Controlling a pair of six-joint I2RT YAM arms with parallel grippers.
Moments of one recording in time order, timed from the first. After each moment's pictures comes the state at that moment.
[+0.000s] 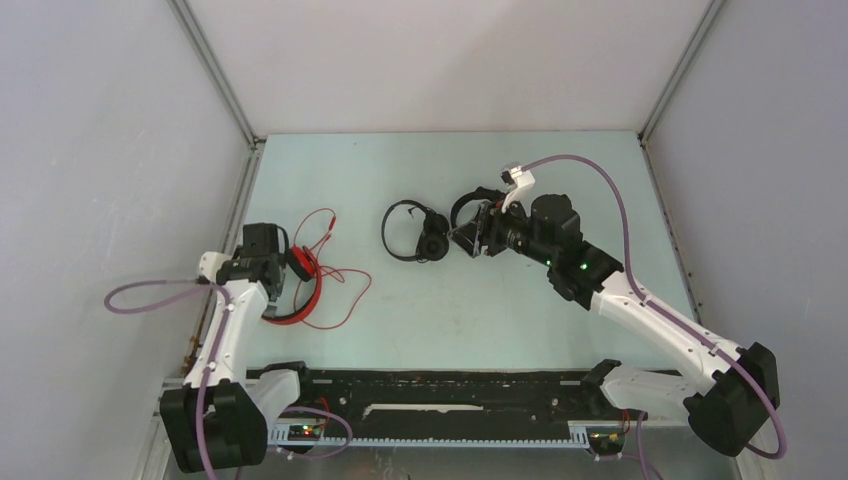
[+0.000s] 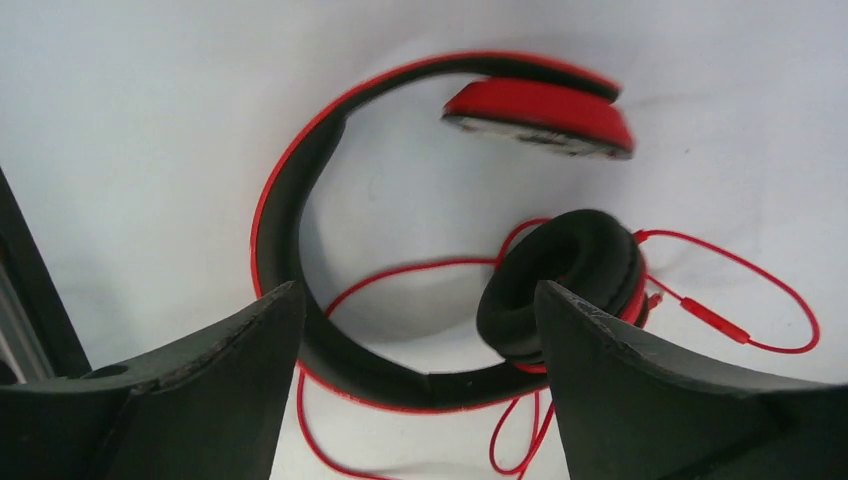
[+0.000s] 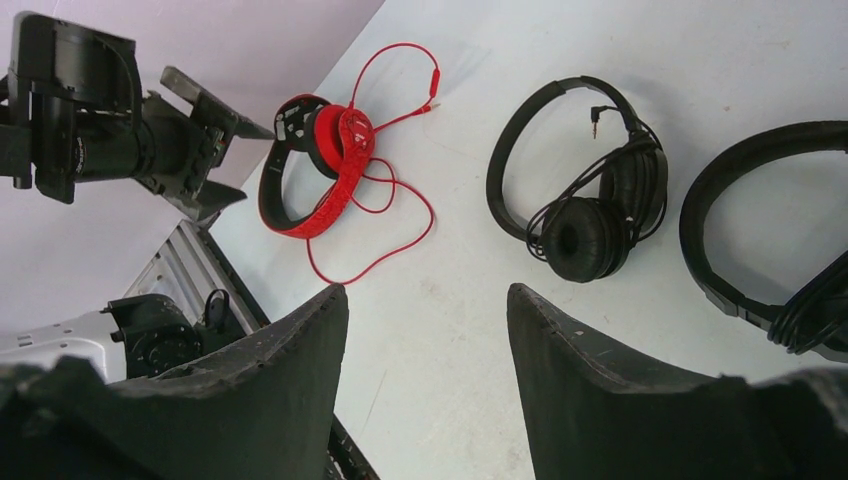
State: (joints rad) left arm 0.12 1.02 0.75 -0.81 -0.54 -1.25; right arm 0.68 1.12 0.90 -0.01 -0.24 0.46
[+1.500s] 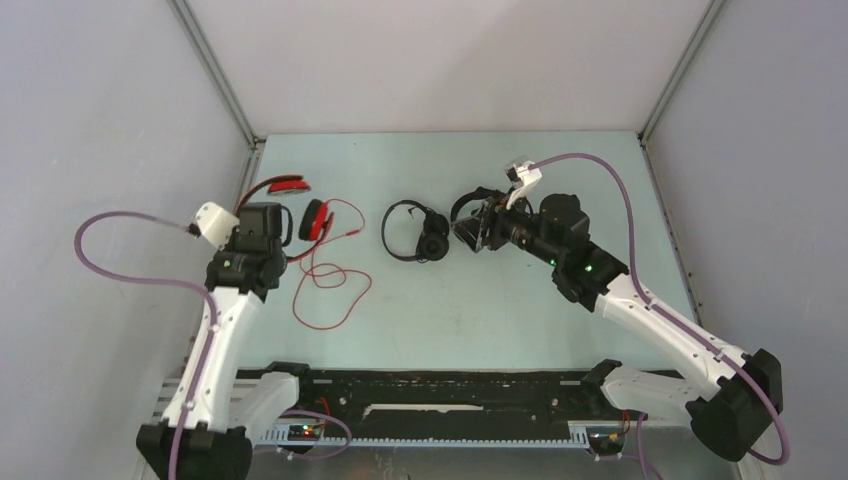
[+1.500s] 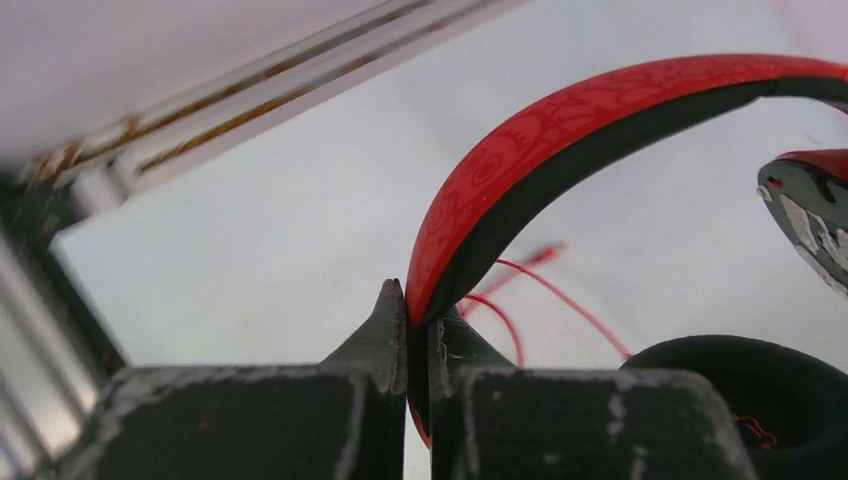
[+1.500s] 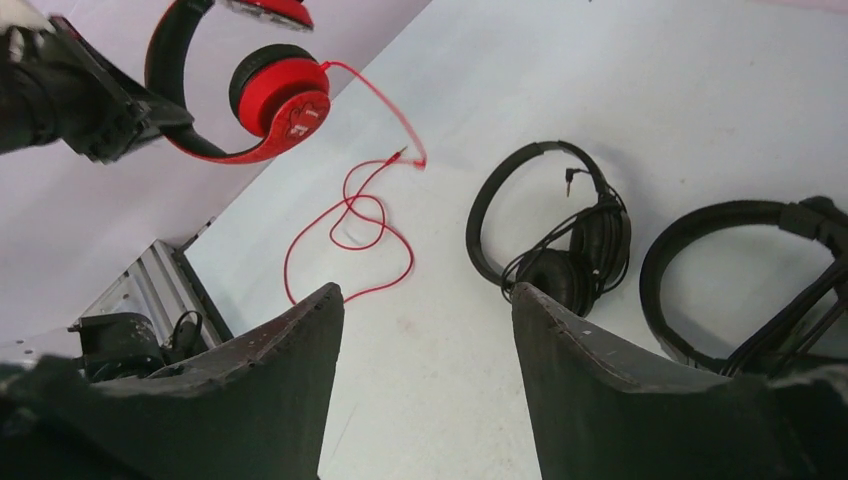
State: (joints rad) left arm -0.04 0.97 0.98 -0.94 -0.77 -1.03; right arm 0.66 1.09 0.90 0.05 -0.21 0.39
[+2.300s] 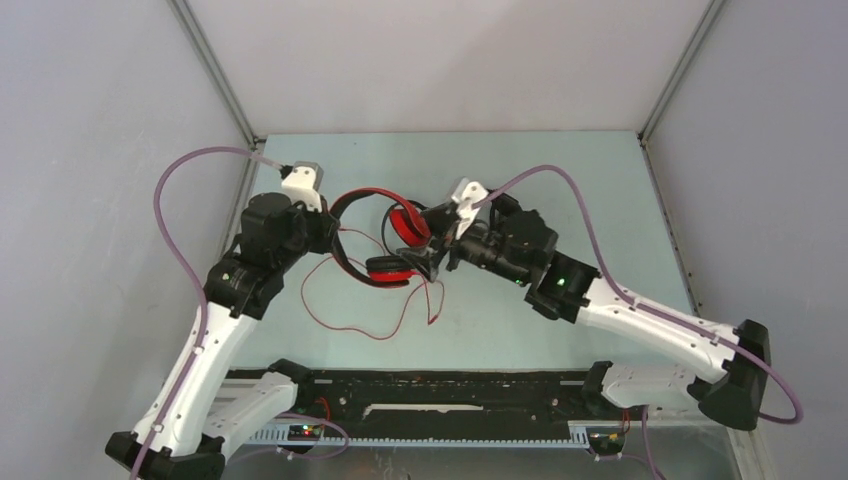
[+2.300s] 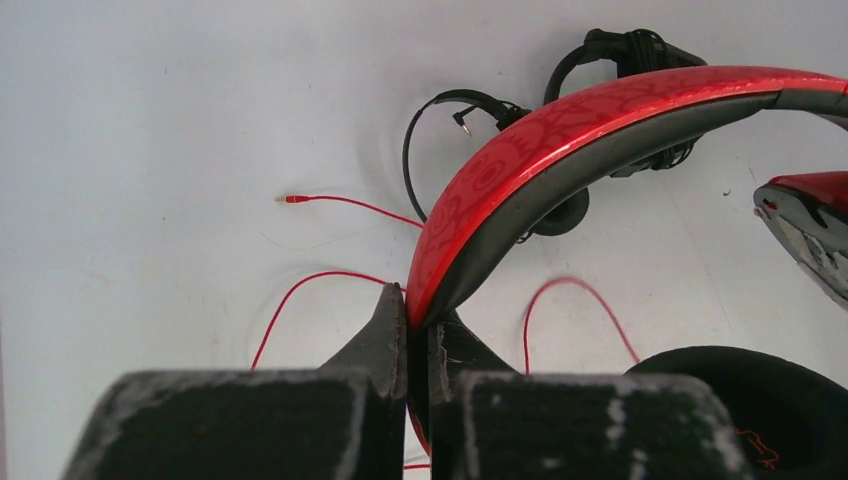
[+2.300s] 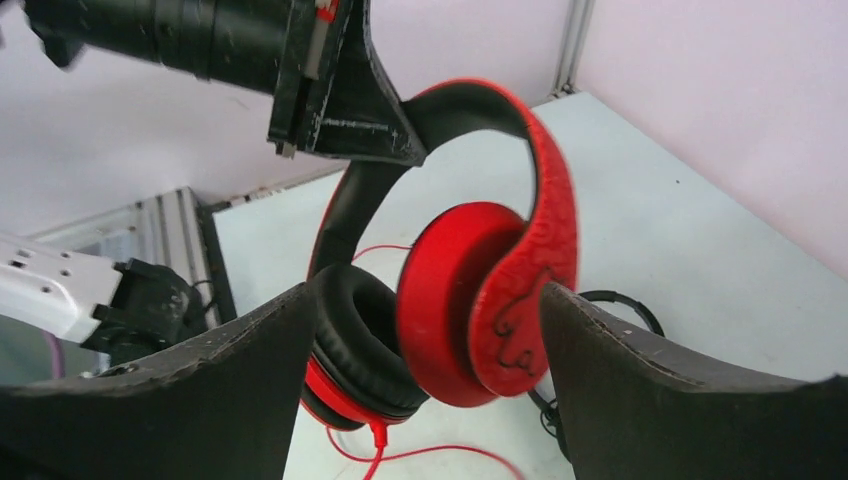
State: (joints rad) left arm -0.35 0.85 1.05 -0.62 -0.02 -0.14; right arm 0.98 1.16 1.03 0.17 -0.14 0.07
